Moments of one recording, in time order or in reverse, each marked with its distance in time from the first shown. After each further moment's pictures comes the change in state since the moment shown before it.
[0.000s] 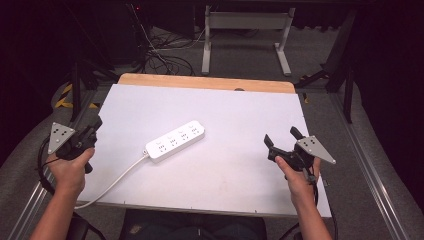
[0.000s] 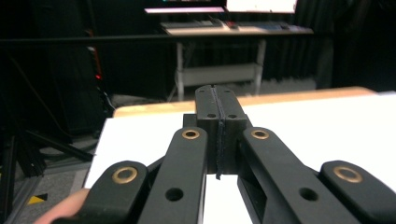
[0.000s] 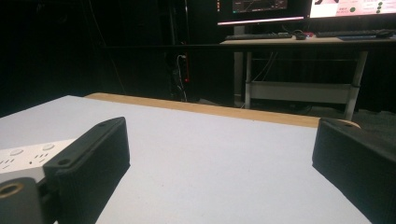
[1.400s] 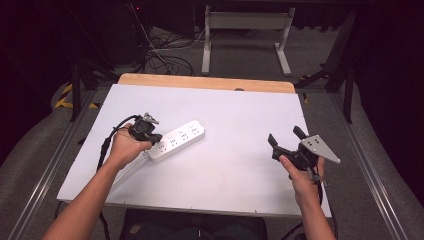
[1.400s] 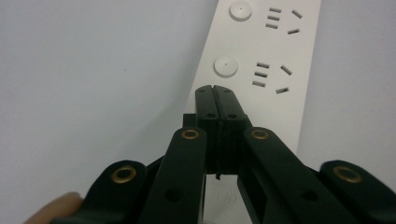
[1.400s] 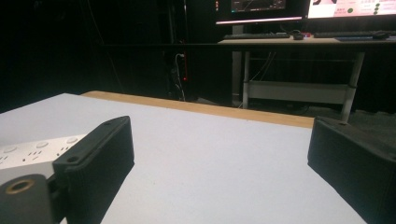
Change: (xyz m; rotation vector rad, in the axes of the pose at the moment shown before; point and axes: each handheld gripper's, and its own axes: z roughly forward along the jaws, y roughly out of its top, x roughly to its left) left arm -0.092 -0.012 0.130 0.798 -0.324 0.270; right arm -0.009 0.002 -0.003 0.013 -0.002 -0.009
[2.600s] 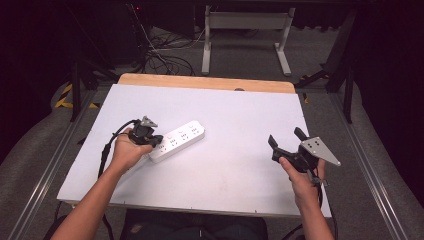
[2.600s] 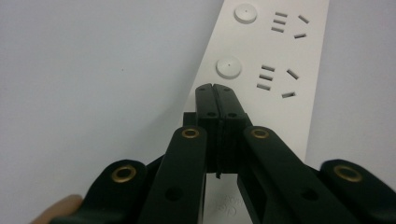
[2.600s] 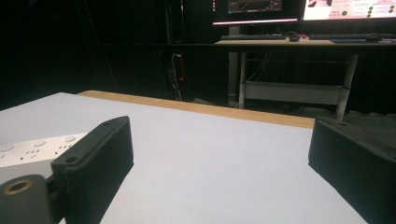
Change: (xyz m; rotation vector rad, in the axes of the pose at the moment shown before) left arm -0.002 -0.014 0.010 -0.089 -0.006 -0.051; right arm 0.003 0.001 -0.006 -0.012 -0.023 -0.008
